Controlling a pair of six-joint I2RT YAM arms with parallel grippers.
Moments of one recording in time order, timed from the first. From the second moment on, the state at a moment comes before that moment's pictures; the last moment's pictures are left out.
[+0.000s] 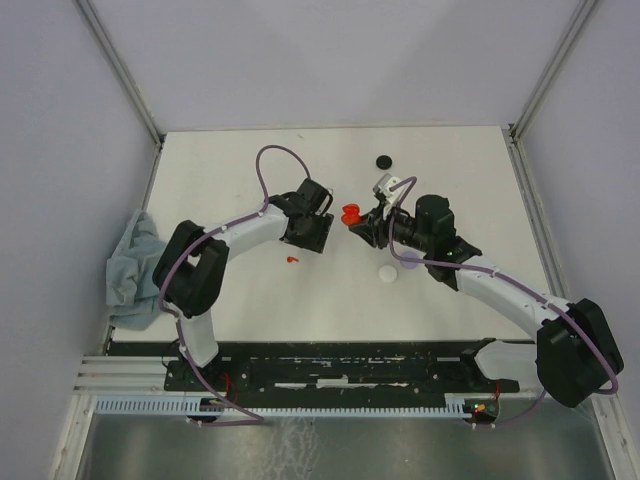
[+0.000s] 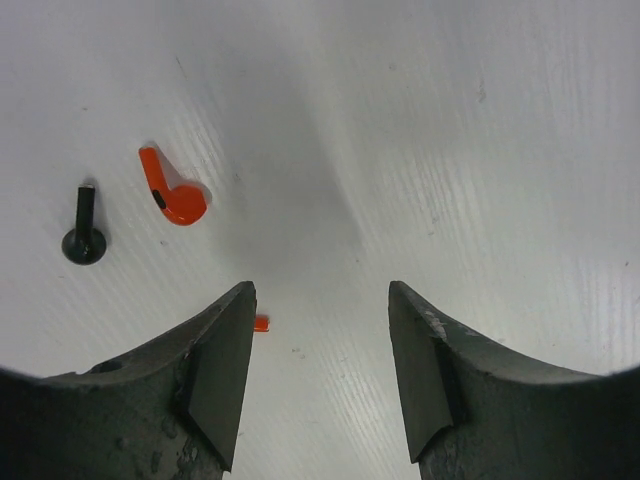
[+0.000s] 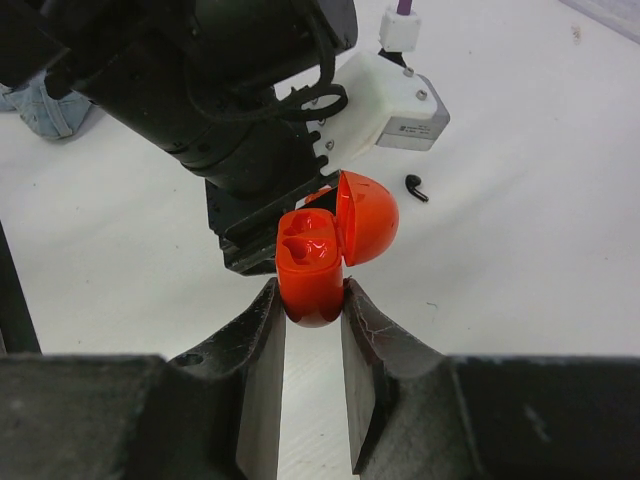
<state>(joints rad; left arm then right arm) -0.63 1.83 1.28 -0.54 -0.07 -0.26 0.53 1.24 0.72 0.31 -0.44 -0.02</state>
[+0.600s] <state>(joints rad) -0.63 1.85 1.19 -0.53 -0.01 -0.26 0.53 1.22 0.71 0.27 -0.42 -0.02</state>
